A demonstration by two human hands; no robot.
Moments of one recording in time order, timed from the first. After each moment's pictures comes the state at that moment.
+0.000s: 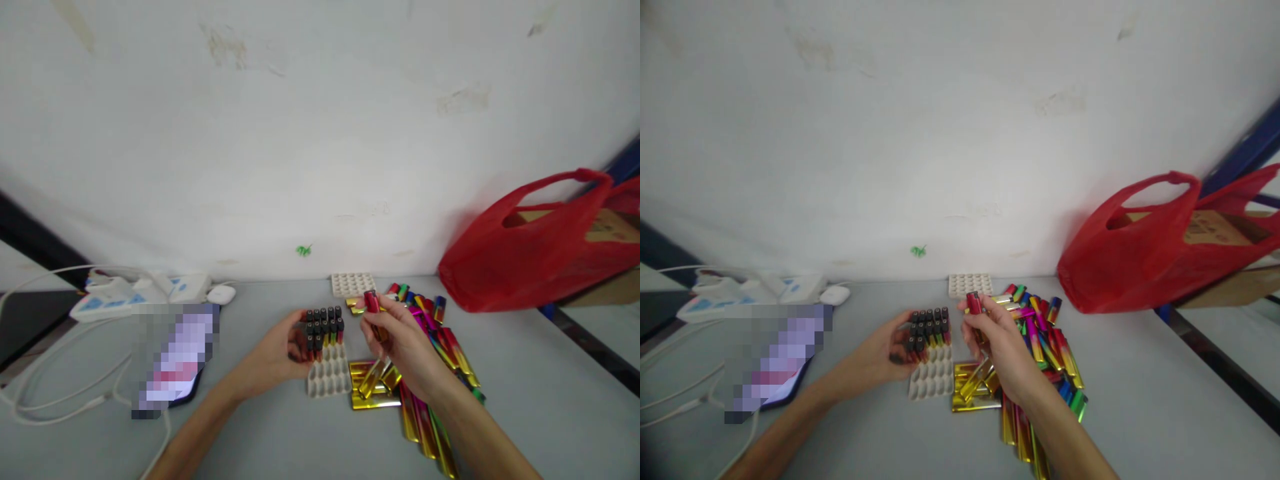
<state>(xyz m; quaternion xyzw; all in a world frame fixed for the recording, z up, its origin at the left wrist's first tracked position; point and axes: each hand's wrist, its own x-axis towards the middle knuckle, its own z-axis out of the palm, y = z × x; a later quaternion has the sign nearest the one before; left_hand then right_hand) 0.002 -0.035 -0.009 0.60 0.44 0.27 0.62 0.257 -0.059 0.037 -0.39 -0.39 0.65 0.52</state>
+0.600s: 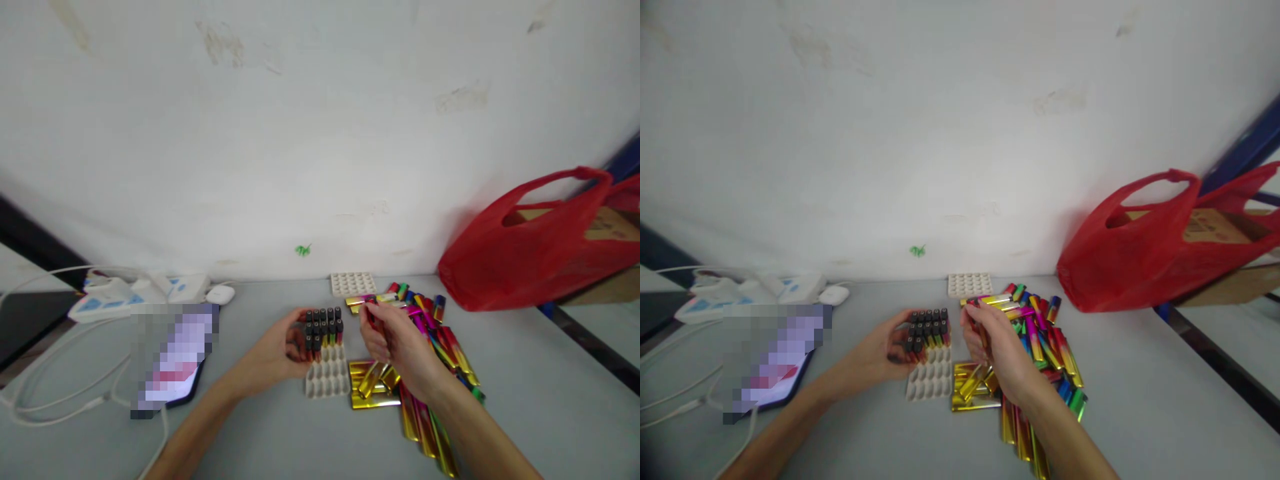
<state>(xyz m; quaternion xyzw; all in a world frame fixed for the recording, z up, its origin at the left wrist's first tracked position) 0.003 -0.036 0.003 0.59 0.43 0.27 0.63 0.256 -0.059 0.042 -0.38 -0.39 0.69 0.47</state>
